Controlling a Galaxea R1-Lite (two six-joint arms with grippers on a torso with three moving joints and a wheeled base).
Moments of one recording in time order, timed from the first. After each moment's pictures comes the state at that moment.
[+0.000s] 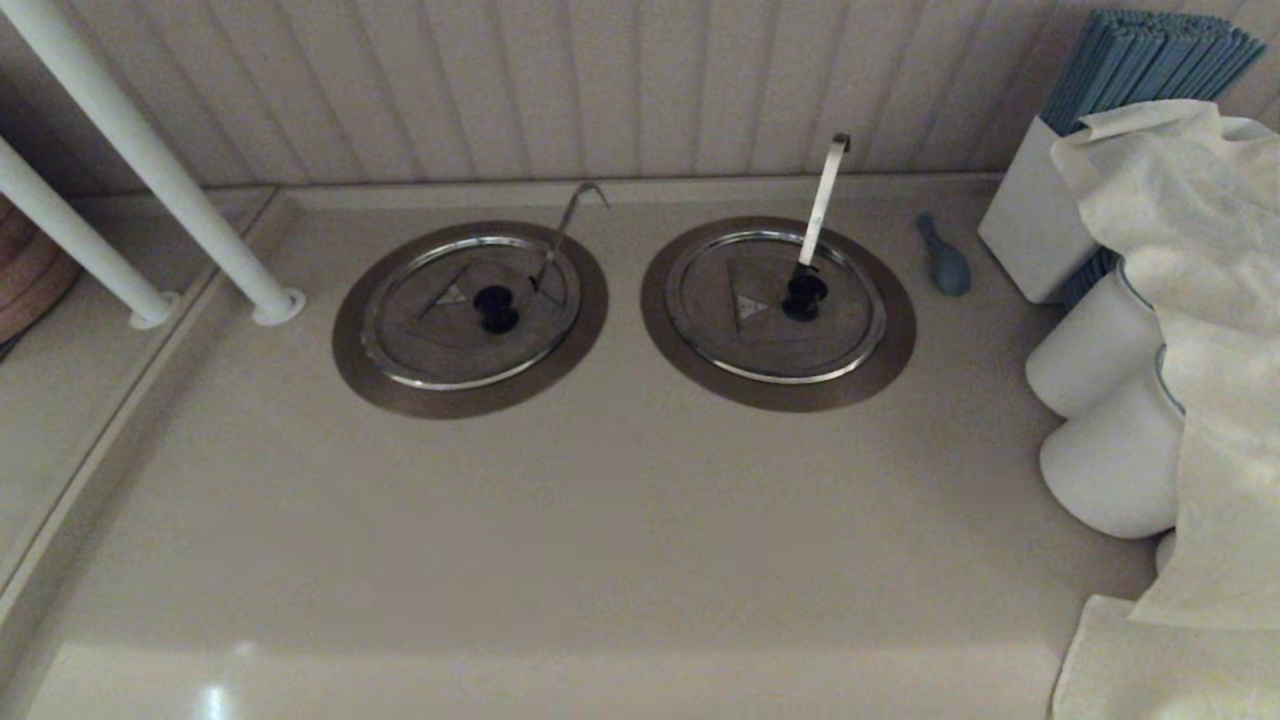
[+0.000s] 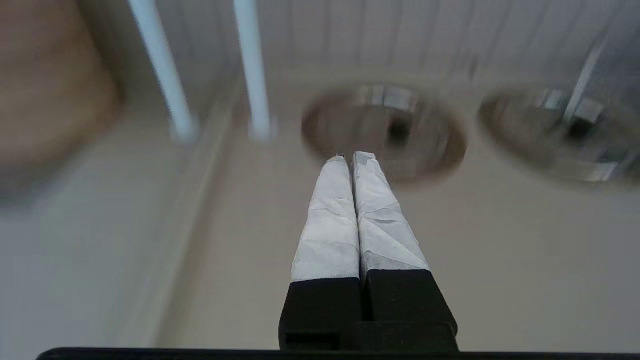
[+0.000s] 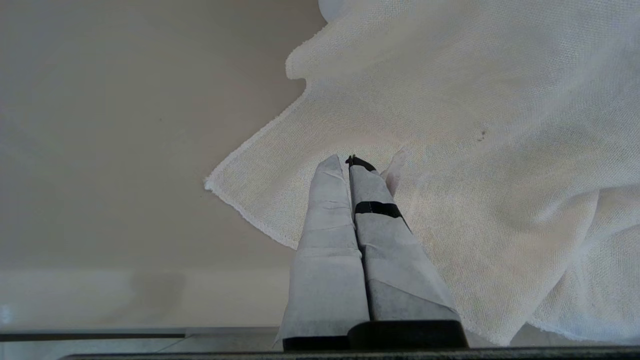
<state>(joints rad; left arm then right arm) -0.01 0.15 -0.64 0.16 0.00 -0.01 0.00 0.00 0.00 0.00 0.01 -0.02</state>
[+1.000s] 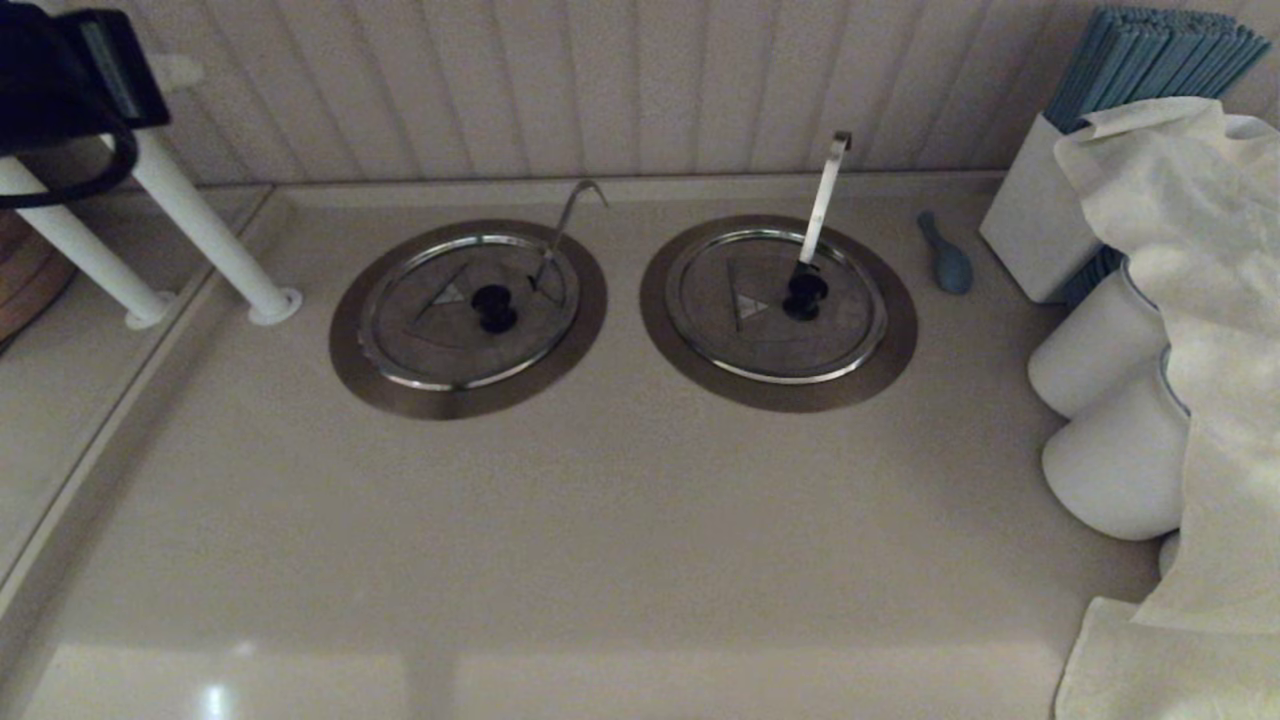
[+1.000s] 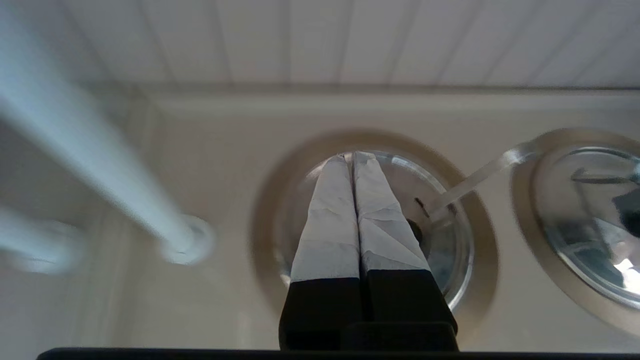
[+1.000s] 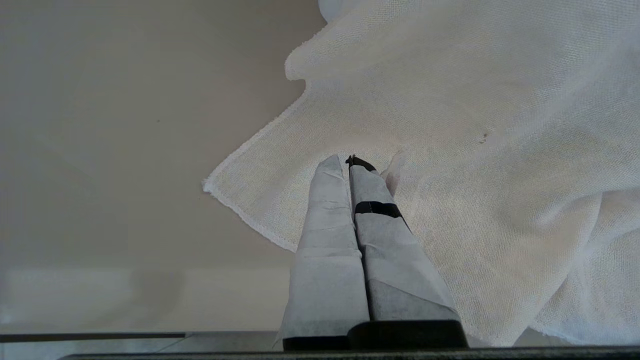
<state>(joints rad) -0.01 1.47 -1.48 -0.04 -0.10 -0.07 0.00 0.00 0.00 0.00 0.02 -0.02</state>
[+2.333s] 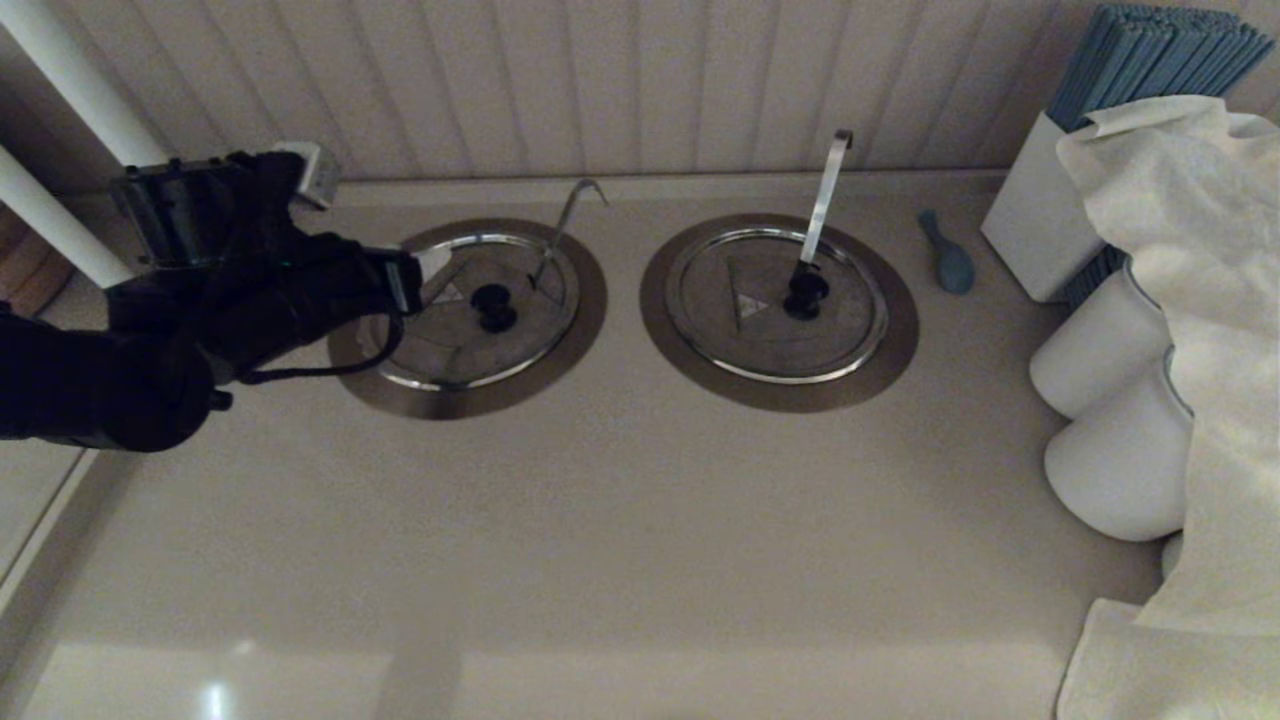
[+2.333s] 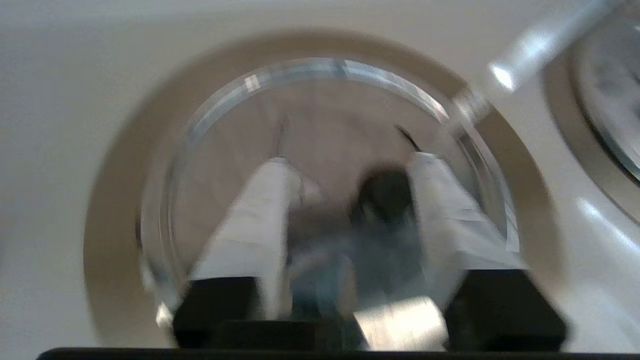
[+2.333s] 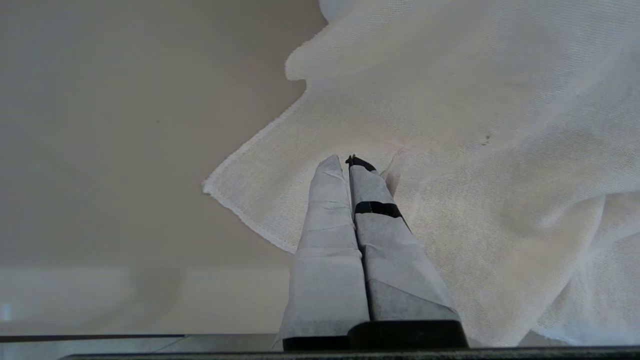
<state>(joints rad) -0.14 1.80 -1.15 -0.68 -0.14 0.00 0.00 0.00 0.00 0.00 0.01 -0.02</state>
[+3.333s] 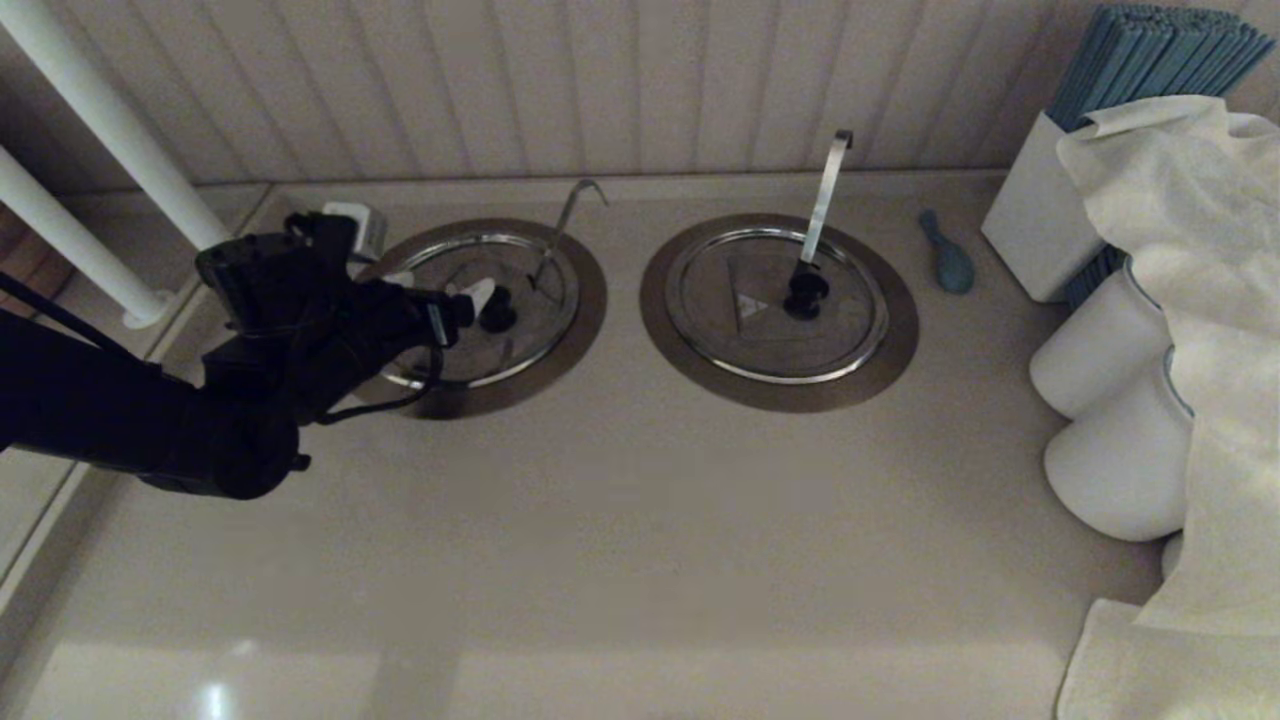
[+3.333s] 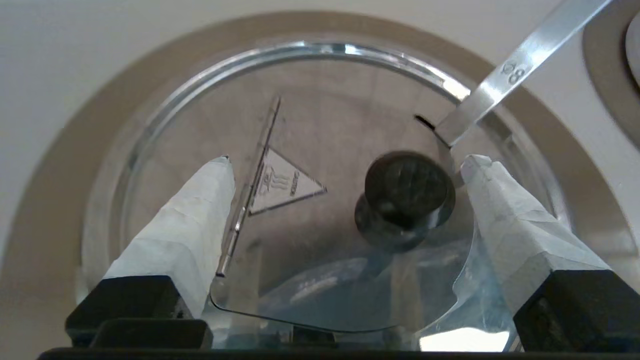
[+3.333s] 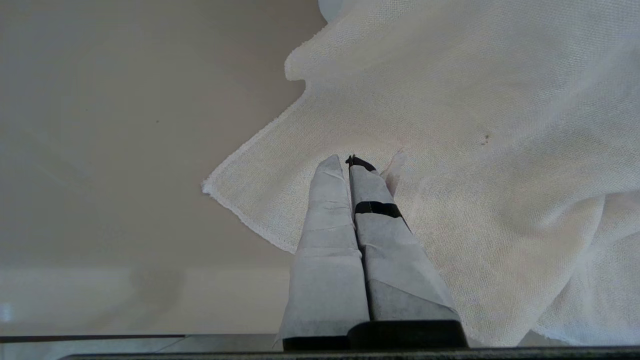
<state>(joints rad) -0.16 1.95 -1.06 -0.97 -0.11 0.01 0.00 0.00 0.00 0.00 0.01 -0.02</state>
